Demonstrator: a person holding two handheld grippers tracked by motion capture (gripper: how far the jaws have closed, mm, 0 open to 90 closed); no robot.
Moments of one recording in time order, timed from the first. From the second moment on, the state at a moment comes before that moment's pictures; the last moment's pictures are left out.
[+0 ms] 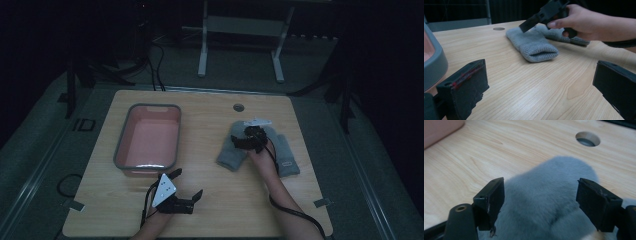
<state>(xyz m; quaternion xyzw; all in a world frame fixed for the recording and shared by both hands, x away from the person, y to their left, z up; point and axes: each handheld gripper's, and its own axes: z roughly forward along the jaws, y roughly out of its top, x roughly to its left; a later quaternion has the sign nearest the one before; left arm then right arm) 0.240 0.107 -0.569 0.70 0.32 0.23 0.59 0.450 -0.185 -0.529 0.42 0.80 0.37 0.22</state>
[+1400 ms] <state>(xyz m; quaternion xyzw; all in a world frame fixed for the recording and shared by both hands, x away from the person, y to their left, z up) 0.240 0.106 -0.569 0.71 0.32 0.23 0.59 0.382 -0.197 -0.503 0.25 0.88 0.39 0.12</state>
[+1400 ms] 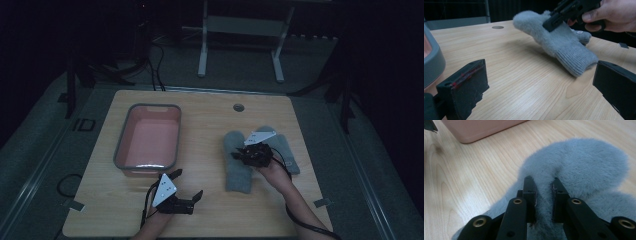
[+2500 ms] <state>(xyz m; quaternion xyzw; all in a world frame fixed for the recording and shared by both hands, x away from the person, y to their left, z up) 0.239 0.105 -0.569 0.71 0.32 0.23 0.59 0.414 -0.195 -0.548 0.26 0.89 0.36 0.09</state>
